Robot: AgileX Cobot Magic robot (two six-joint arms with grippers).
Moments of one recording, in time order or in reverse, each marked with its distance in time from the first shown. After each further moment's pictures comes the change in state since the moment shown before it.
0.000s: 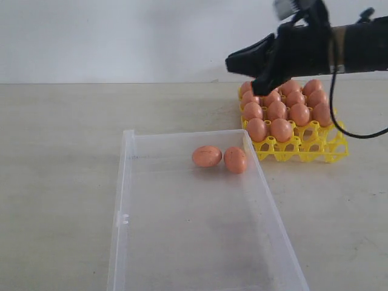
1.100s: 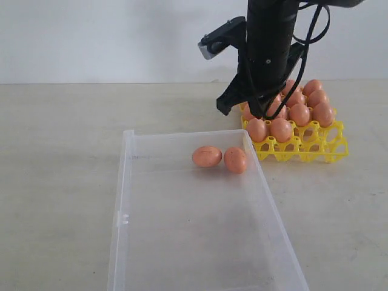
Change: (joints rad) left arm 0.000 0.000 0.000 0.000 0.000 0.000; right arm 0.368 0.225 -0.614 1.331 2.063 -1.172
